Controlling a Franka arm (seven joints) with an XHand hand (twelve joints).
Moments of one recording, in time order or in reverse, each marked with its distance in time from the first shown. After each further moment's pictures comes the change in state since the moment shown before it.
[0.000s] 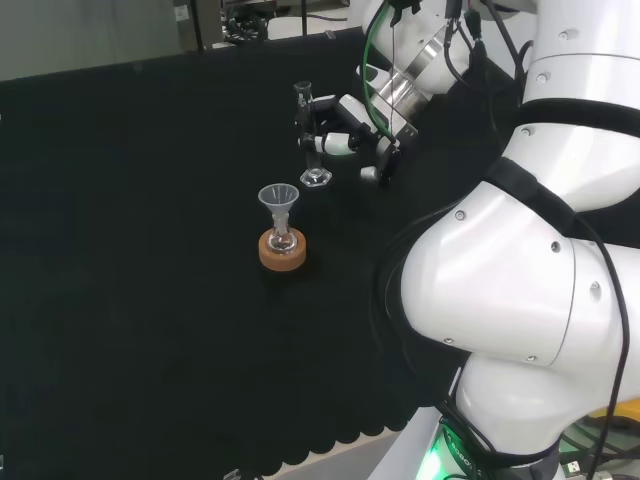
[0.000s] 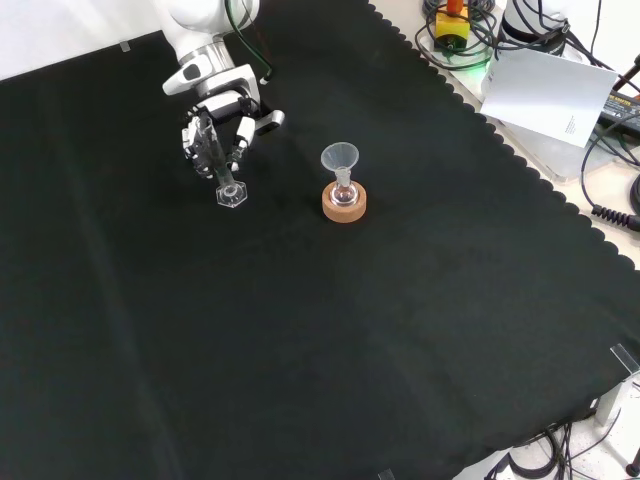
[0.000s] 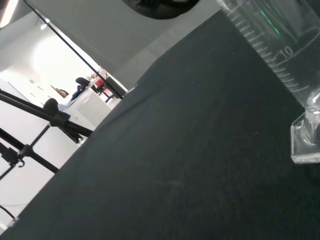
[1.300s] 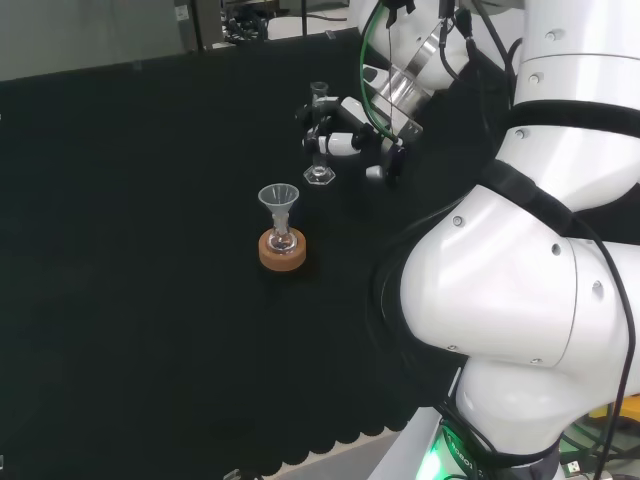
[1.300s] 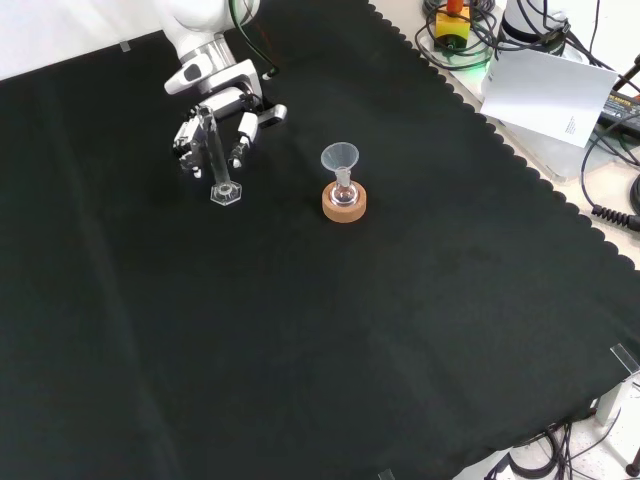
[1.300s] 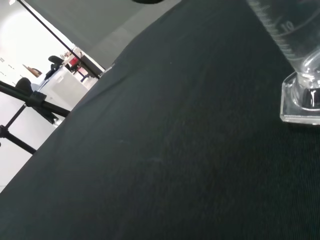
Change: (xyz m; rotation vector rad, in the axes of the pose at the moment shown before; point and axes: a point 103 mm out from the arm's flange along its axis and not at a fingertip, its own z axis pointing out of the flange) arm -0.002 -0.009 -0.006 0.070 -0.036 0.065
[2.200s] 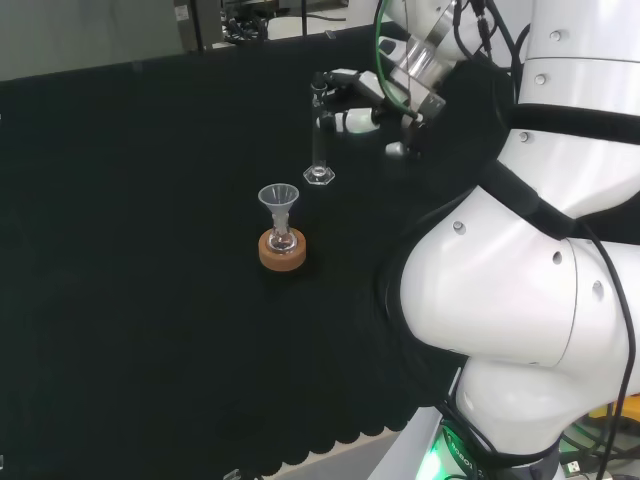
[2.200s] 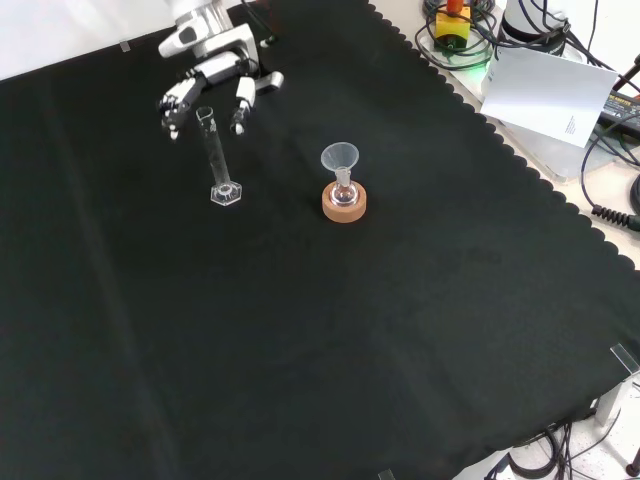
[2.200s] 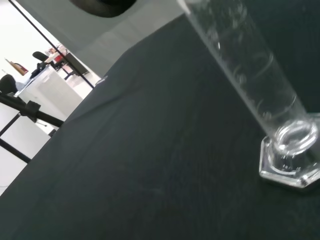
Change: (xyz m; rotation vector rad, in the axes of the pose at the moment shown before) arm 0.019 -0.018 -0.061 -0.014 -0.070 0.022
